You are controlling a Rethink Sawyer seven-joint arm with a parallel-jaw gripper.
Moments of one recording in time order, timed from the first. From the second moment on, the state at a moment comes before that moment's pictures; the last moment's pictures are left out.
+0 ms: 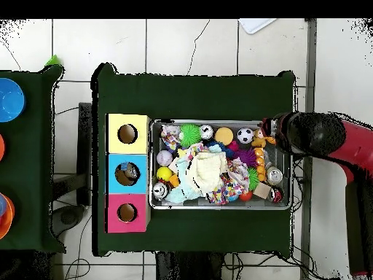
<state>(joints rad) -0.85 -0.59 0.49 1.32 -0.42 0.84 1.36</state>
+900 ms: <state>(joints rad) -0.85 -0.55 0.49 1.34 -0.46 0.80 1.36</state>
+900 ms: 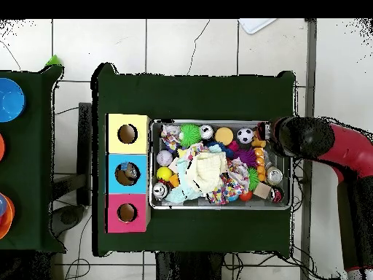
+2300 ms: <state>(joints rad) -0.84 -0.53 0.49 1.34 -0.48 0.71 1.36</state>
